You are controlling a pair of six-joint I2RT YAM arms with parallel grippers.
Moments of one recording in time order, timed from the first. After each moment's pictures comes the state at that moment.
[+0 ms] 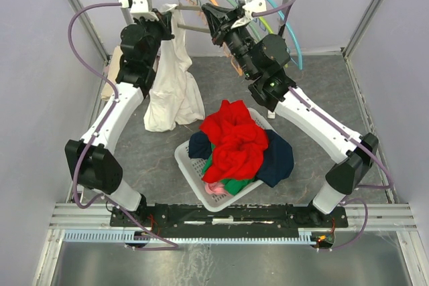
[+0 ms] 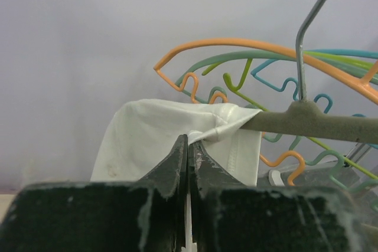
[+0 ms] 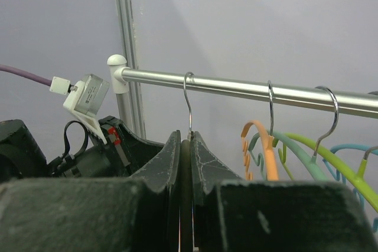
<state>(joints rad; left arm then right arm) -0.26 1.58 1.52 0.29 -0.05 -0.18 0.78 1.68 1.79 0.44 0.12 -0.04</state>
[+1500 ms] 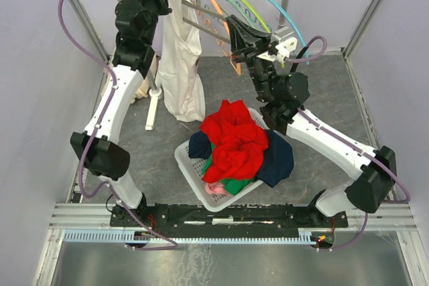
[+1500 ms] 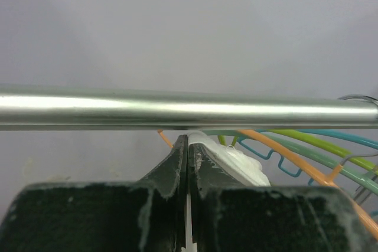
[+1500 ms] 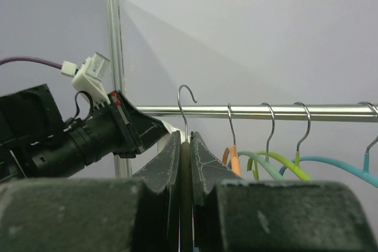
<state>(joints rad) -0.27 1.70 1.90 0.15 -0.10 -0.17 0.78 1.47 1.34 0.94 0.16 -0.12</state>
